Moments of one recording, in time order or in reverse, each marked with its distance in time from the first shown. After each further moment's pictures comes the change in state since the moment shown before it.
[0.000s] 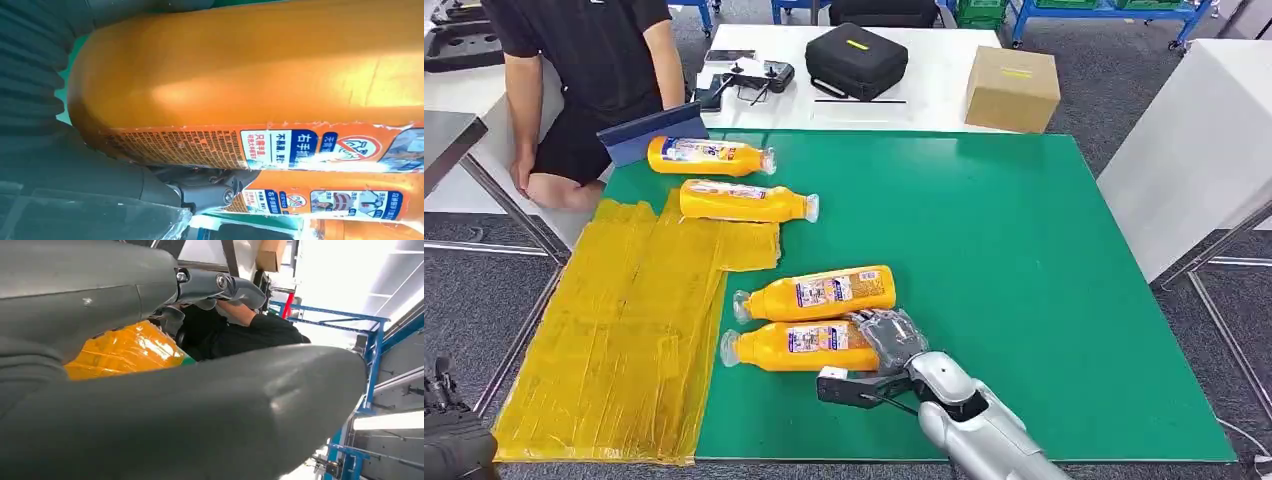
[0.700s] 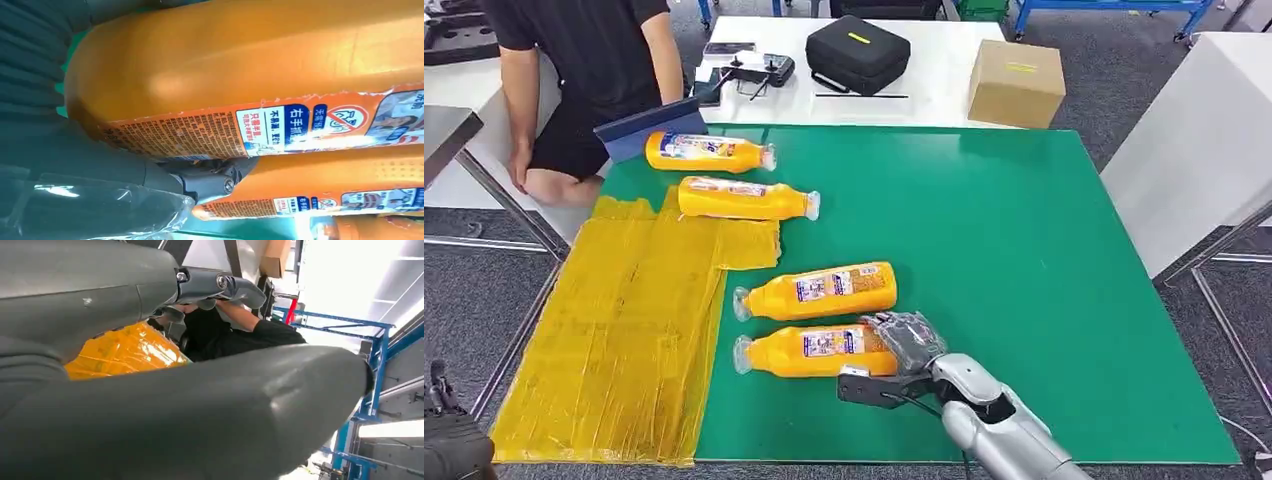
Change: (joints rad) left arm 0.003 -0.009 0.014 0.000 0.003 0.002 -0.006; right arm 0.047 -0.097 -0.009 -0.185 -0.186 0.040 -0.046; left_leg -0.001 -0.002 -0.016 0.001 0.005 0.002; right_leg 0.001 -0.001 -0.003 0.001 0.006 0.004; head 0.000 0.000
